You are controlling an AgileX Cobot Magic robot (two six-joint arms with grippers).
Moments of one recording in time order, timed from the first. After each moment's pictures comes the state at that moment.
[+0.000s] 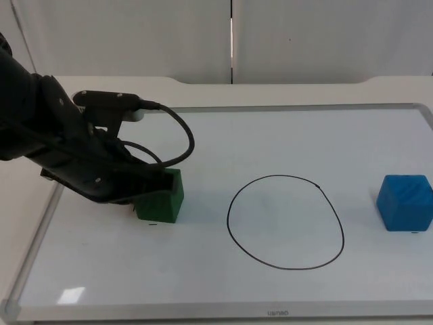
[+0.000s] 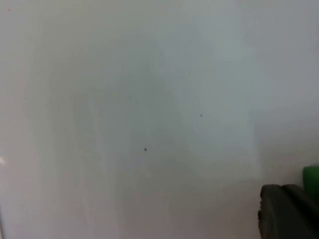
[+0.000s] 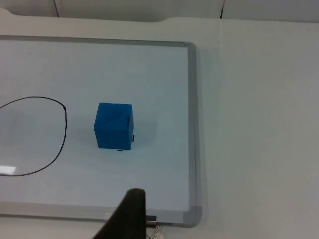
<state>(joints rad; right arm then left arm) 0.04 0.00 -0.52 -0.05 1.08 0.00 -0.36 2.02 -0.89 -0.66 0.00 0.50</state>
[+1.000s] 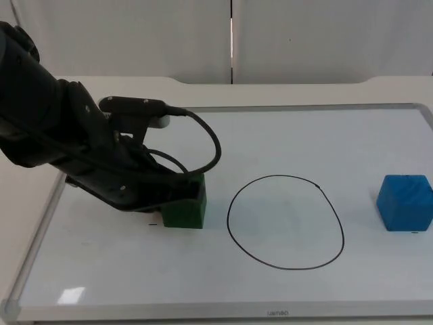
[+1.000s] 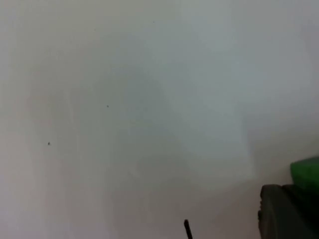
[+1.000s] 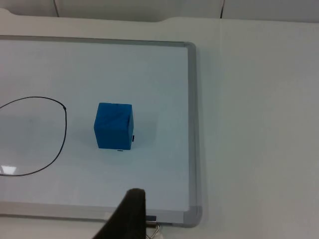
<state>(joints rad) 0.04 0.00 -0.52 -0.05 1.08 0.00 -0.45 2.02 -0.89 -0.68 0.00 0.46</state>
